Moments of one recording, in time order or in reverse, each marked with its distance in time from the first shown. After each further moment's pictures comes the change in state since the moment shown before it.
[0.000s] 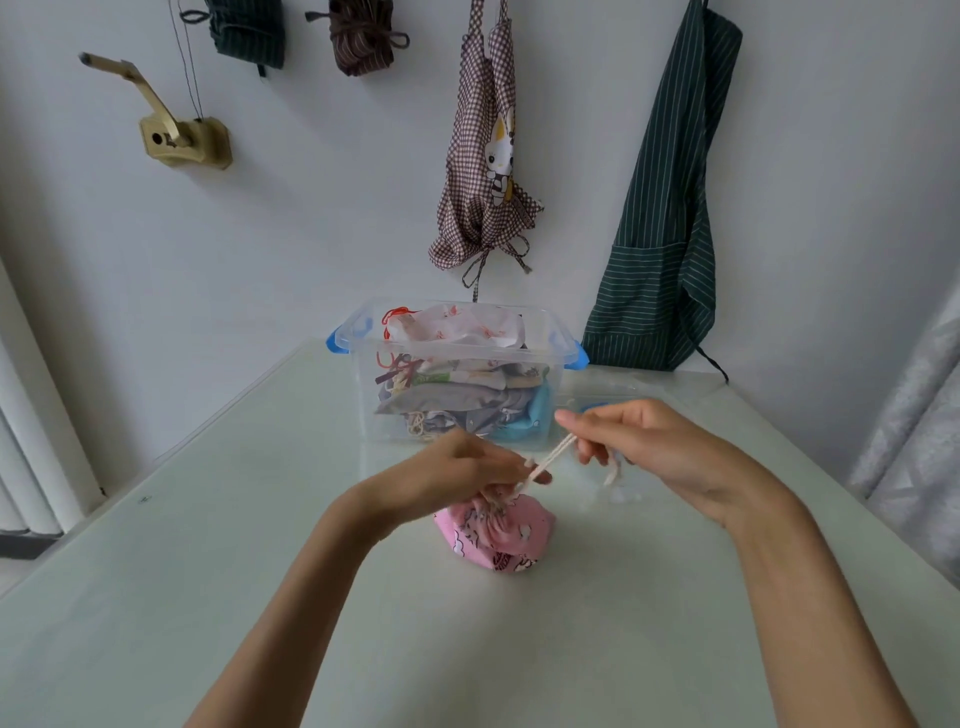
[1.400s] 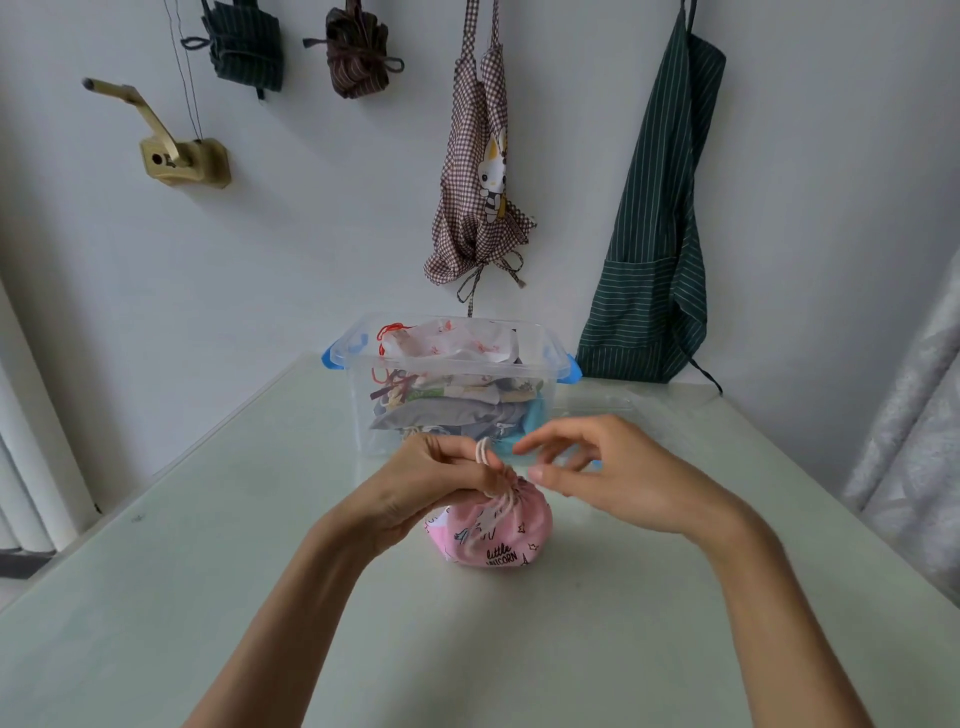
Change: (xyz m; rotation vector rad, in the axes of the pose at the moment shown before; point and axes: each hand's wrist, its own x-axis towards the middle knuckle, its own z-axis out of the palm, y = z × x) left_hand 0.001 -0.011 -0.004 -0.494 0.189 -0.001; right_hand -0.002 -0.004 0.011 -0.235 -0.048 -0.181
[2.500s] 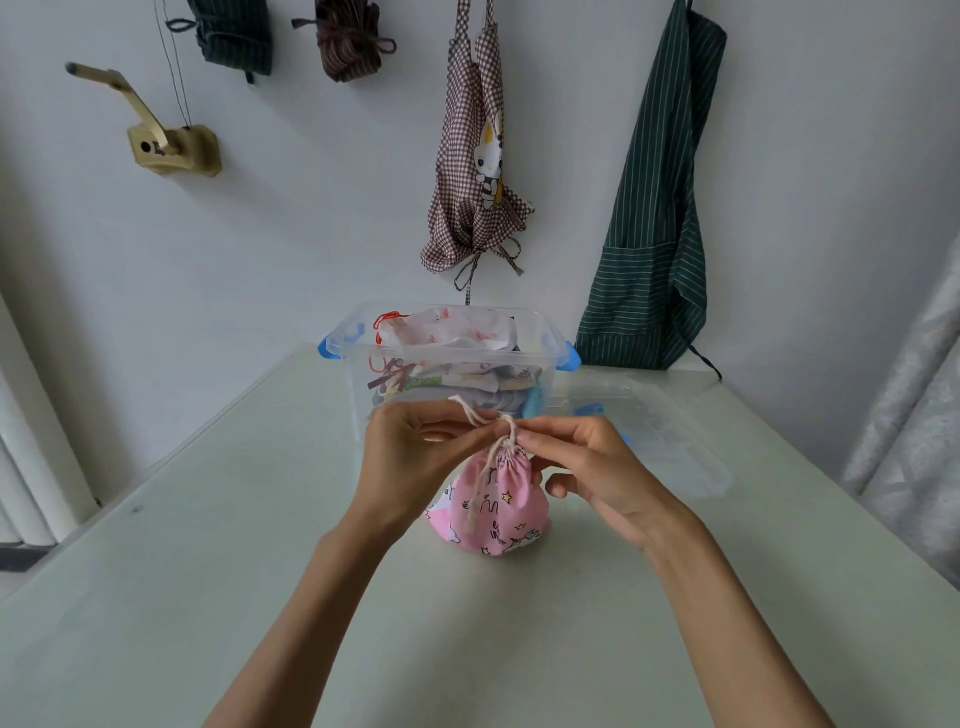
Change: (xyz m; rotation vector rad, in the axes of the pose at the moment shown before) left_hand 0.001 -0.011 0.004 0.361 0.354 0.605; right_hand 0.019 0.017 0.032 0.662 0.098 0.037
